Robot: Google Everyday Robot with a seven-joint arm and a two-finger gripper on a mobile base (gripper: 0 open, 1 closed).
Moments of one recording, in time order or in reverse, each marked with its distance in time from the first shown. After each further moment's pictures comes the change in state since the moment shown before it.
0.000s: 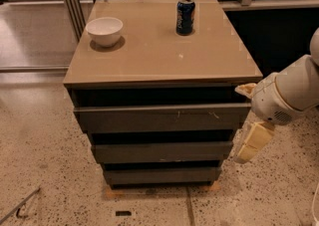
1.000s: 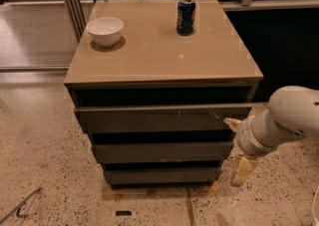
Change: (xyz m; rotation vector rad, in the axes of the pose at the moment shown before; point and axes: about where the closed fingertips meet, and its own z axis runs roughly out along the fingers) arm 0.077 0.002 0.128 -0.009 0.086 -0.166
